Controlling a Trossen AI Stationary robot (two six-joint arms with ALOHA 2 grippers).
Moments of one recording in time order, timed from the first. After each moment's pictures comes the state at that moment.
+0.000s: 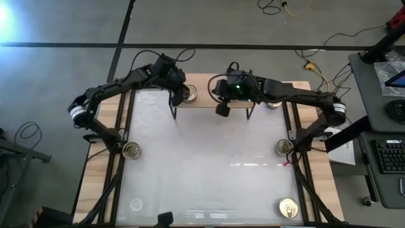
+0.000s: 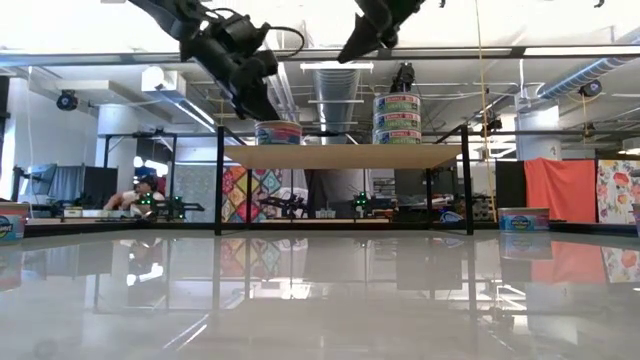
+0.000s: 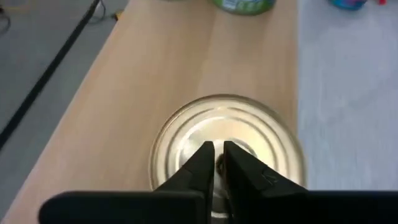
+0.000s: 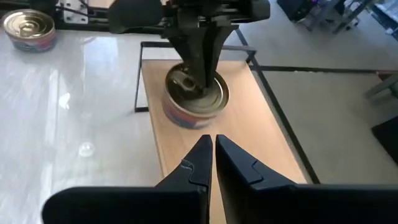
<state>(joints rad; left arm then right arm) 0.67 1.53 1.27 -0.52 0.32 0.35 -0.26 1.56 1.53 -0.55 0.18 -0.23</state>
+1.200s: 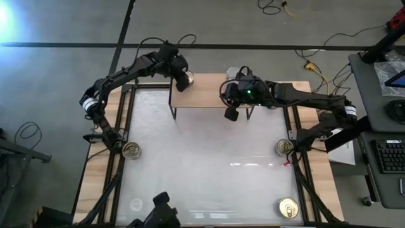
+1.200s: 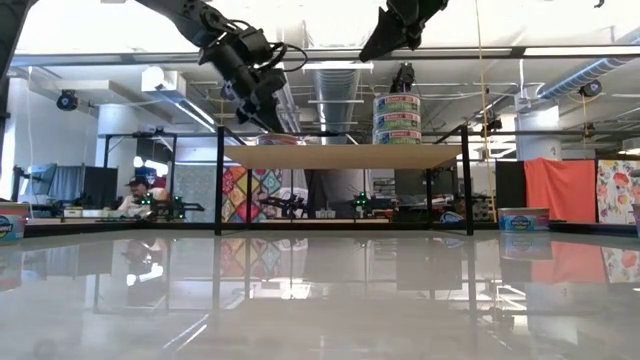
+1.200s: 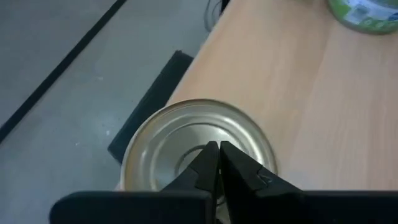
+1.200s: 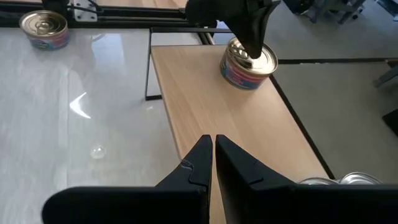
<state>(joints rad) 0.76 1.71 1.52 -0.65 0.19 0.25 -0.24 1.42 1.38 -0.54 0.19 -0.16</state>
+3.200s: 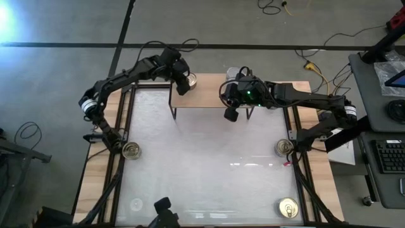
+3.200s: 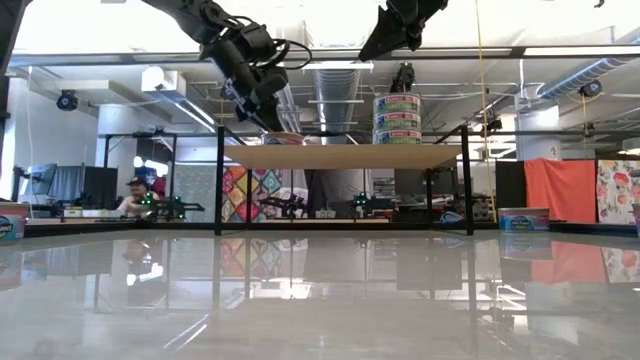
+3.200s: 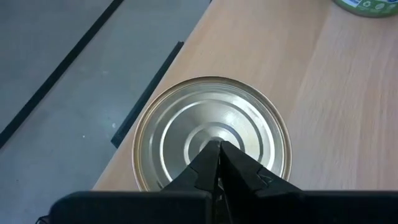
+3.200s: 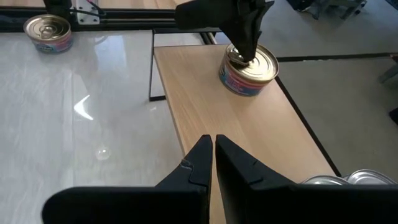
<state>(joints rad) 0.72 1.69 1.49 -0.66 0.12 0.23 -0.23 1.42 1.38 -0.54 0.18 -0.13</state>
